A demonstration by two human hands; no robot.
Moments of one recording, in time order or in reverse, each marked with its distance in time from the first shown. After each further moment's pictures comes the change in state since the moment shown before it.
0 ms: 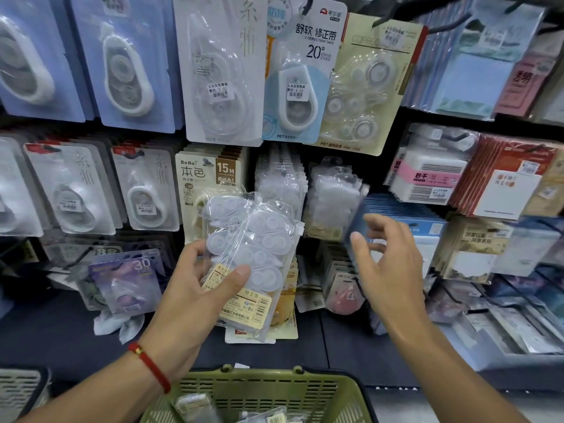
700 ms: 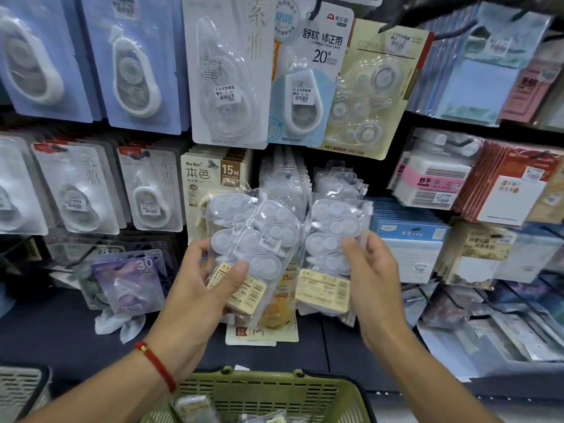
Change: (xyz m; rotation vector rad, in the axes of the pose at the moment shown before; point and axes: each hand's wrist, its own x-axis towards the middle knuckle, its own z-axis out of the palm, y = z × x) left_hand 0.001 0.001 0.000 -0.026 -0.024 -0.019; right_hand -0.021 -0.020 0.020 0.626 -0.155 0.250
